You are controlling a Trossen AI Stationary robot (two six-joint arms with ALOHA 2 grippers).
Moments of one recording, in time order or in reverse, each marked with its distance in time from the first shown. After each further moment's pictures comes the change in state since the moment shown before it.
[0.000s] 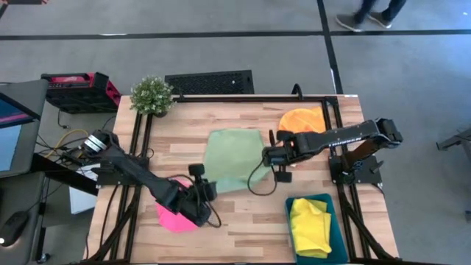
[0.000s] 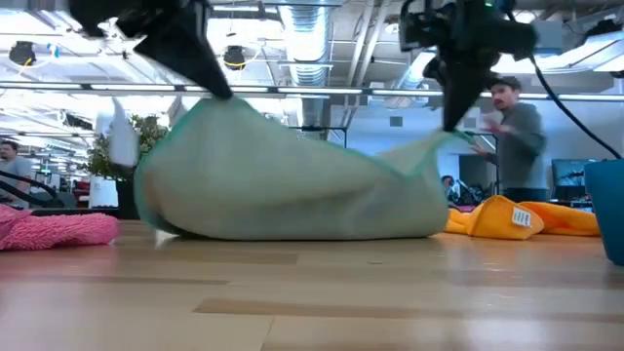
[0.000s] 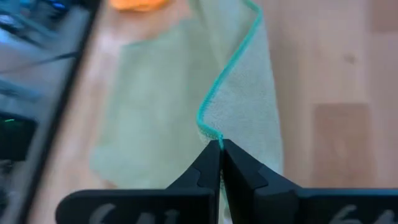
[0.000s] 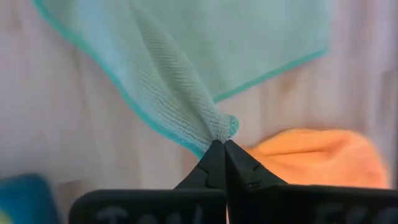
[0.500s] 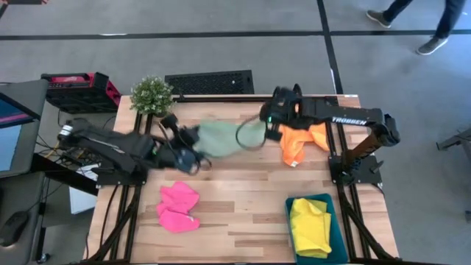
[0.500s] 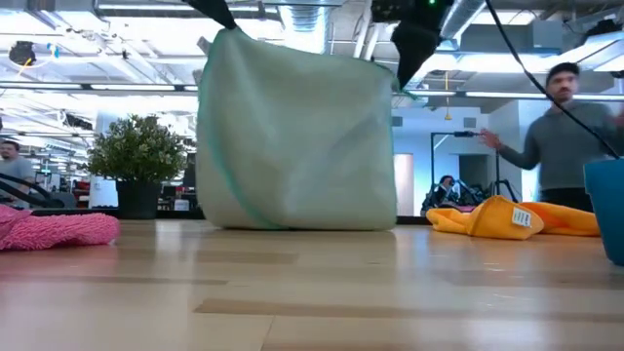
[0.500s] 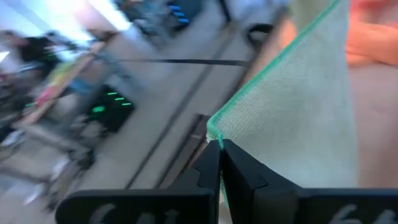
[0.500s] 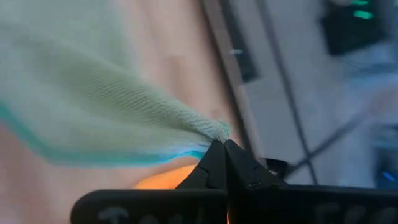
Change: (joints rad) left arm 0.294 -0.369 0.052 -0.146 -0.293 0.153; right arm -0.286 0.000 0.274 -0.010 0.308 -0.196
